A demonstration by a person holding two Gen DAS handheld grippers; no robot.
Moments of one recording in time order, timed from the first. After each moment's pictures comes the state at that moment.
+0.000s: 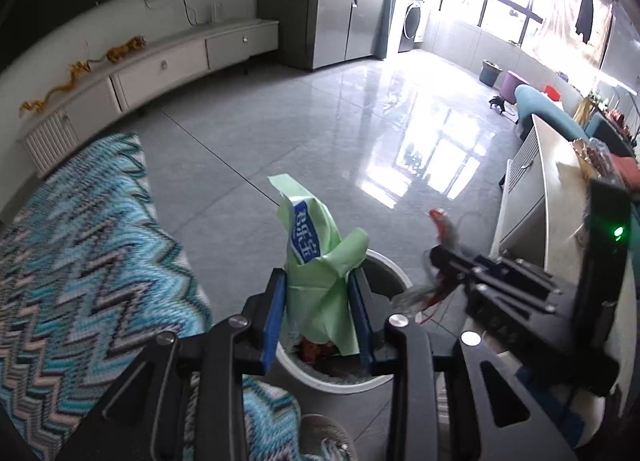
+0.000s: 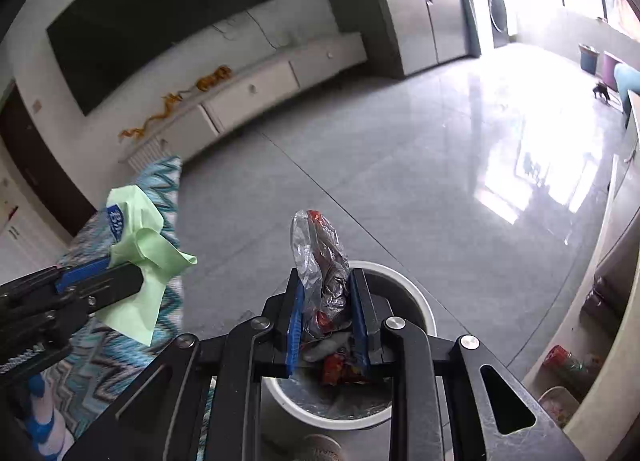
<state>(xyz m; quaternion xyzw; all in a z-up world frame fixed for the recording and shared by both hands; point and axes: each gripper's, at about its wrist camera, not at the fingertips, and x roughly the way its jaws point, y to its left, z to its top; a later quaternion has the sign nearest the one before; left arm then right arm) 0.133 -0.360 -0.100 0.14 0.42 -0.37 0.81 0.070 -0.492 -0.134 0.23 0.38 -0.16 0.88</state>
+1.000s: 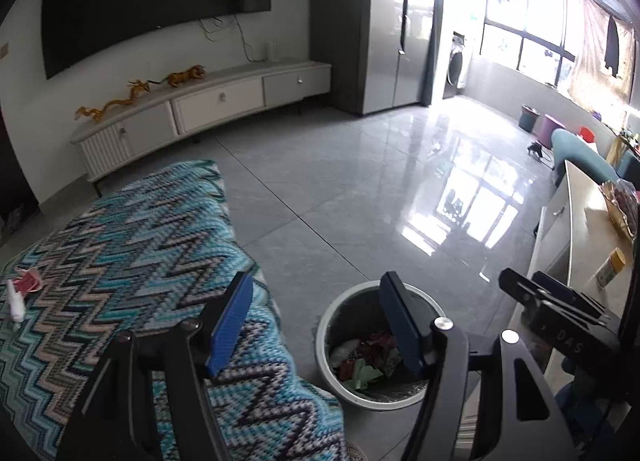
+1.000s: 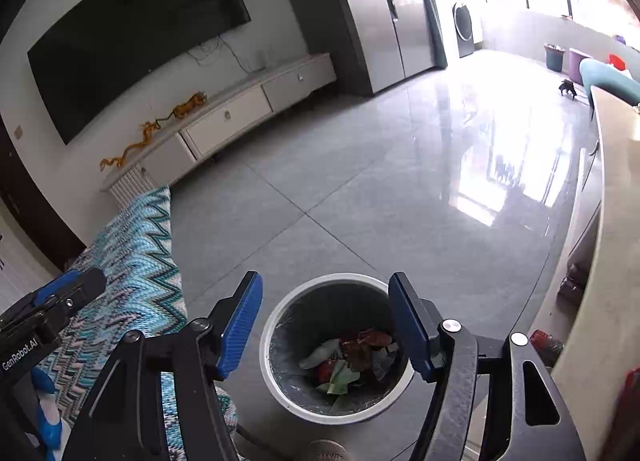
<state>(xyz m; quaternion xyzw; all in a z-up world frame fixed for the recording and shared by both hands) 0.119 -0.296 -0.051 0.11 0.34 -0.29 0.89 0.032 -0.481 -0.079 0.23 0.33 -0.22 0.89</state>
